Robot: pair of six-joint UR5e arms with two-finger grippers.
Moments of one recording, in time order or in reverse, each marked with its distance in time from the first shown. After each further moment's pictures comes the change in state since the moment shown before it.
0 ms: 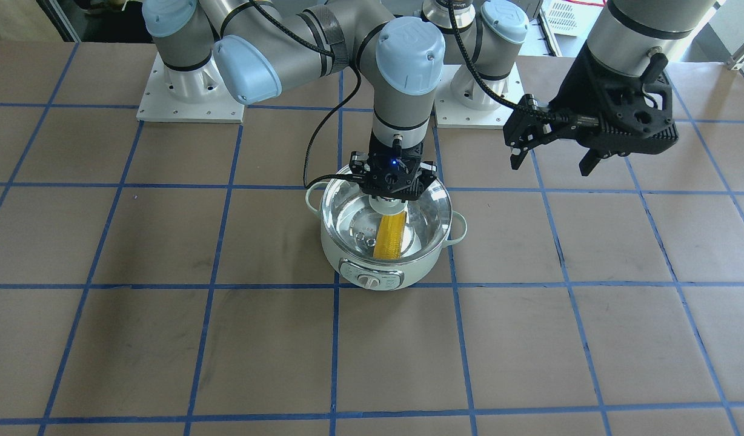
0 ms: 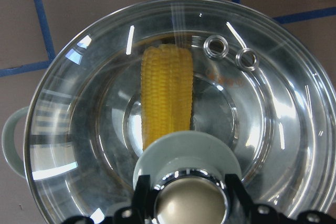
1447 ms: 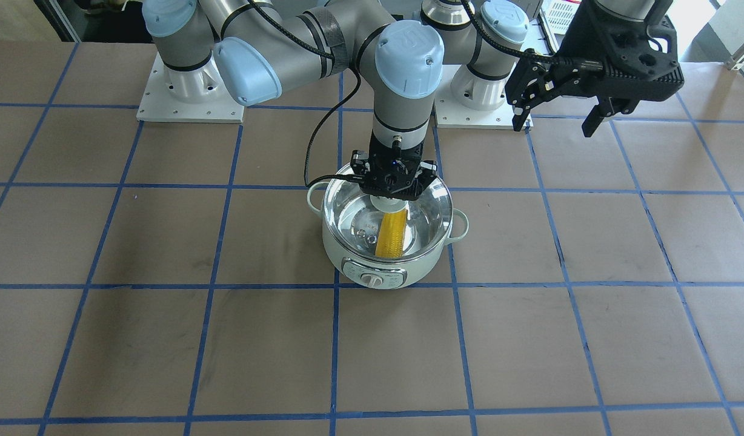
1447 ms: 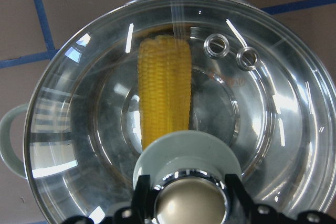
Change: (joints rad) left arm -0.001 0.062 -0.004 -0.068 0.011 -0.011; right arm 0.000 0.001 0.004 0.012 0.023 0.006
